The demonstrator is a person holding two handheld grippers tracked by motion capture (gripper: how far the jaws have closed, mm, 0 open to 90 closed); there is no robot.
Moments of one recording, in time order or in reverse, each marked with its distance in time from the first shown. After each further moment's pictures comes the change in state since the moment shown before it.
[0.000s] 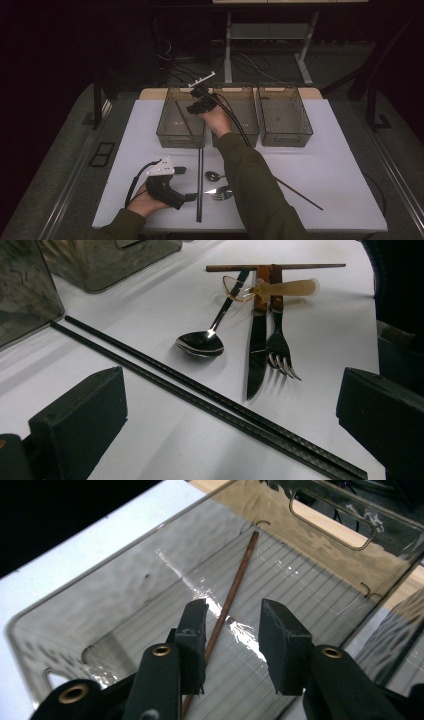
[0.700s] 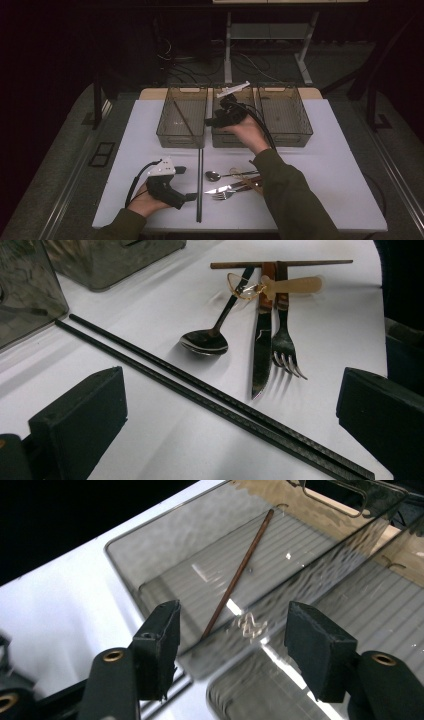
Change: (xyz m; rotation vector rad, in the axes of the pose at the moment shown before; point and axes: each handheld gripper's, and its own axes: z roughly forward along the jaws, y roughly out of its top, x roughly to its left) left arm -0.001 0.000 0.001 0.015 0.018 0.000; right arm -0.019 -0.062 -0.078 -0.065 0.150 -0.029
